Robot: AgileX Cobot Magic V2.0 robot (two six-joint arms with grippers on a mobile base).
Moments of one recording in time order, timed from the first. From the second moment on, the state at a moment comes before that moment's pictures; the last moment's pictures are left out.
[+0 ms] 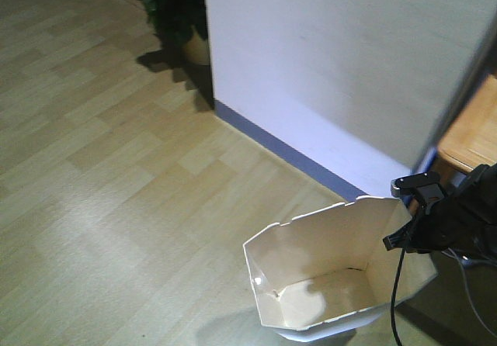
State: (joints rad) left arm 0.01 -0.02 0.03 -0.01 0.14 -0.05; right arm -0.13 2.15 -0.79 0.61 0.17 -0.98
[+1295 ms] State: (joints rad) left arm 0.01 -0.02 0.03 -0.01 0.14 -0.05; right arm -0.13 2.15 -0.79 0.61 0.19 -0.98
